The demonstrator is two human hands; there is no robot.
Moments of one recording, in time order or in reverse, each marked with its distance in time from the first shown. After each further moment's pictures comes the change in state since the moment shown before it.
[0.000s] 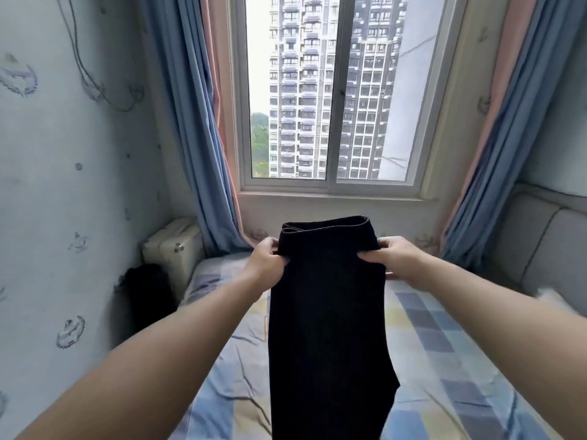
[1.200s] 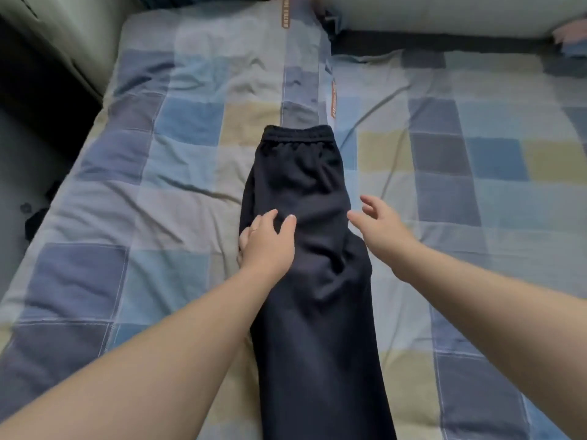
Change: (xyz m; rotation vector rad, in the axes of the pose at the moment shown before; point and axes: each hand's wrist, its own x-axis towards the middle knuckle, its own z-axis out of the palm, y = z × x) left_hand 0.315 -0.648 0.162 0.377 0.061 -0.651; right_hand 0.460 0.524 0.353 0.027 -0.125 0.426
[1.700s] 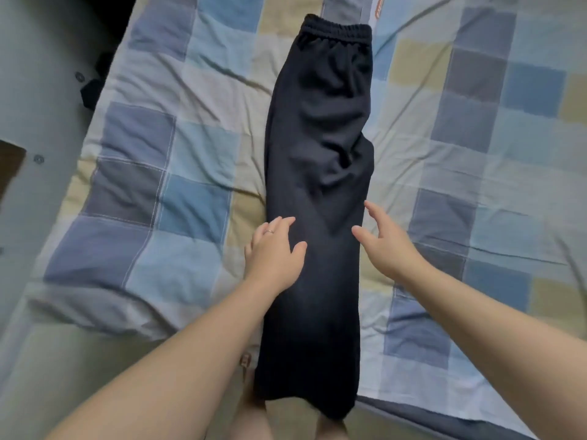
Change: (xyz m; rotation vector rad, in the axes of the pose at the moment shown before) left_hand -0.225 -0.092 0.015 0.279 -0.107 -0.047; right_hand -0.180 0.099 -0.023 -0.381 -0.261 -0.028
